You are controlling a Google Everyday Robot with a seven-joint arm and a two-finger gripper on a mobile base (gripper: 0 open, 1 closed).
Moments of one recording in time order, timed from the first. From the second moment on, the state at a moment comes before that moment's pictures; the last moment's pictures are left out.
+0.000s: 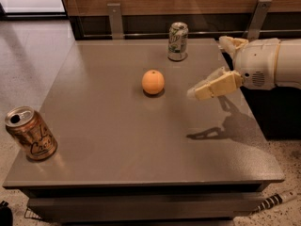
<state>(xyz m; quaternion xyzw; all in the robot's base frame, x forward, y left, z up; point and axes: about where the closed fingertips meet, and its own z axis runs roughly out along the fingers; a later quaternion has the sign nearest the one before) 0.530 -0.132 0.951 -0.45 0.70 0.20 0.52</state>
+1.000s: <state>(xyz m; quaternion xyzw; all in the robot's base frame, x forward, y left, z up) 0.585 -0.069 0.900 -0.44 0.68 0.27 0.53</state>
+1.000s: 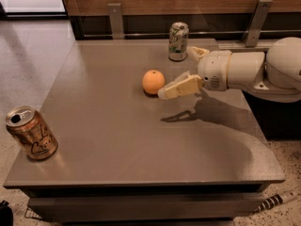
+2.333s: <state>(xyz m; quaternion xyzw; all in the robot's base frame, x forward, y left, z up) 0.617 -0.017 0.822 -0.41 0.64 0.34 0.55</state>
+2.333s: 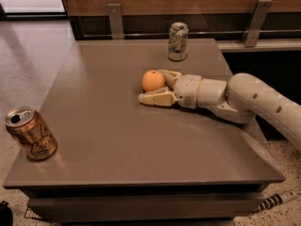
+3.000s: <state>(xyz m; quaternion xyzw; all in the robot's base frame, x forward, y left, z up) 0.618 -0.010 0.823 -0.42 0.63 0.35 0.55</state>
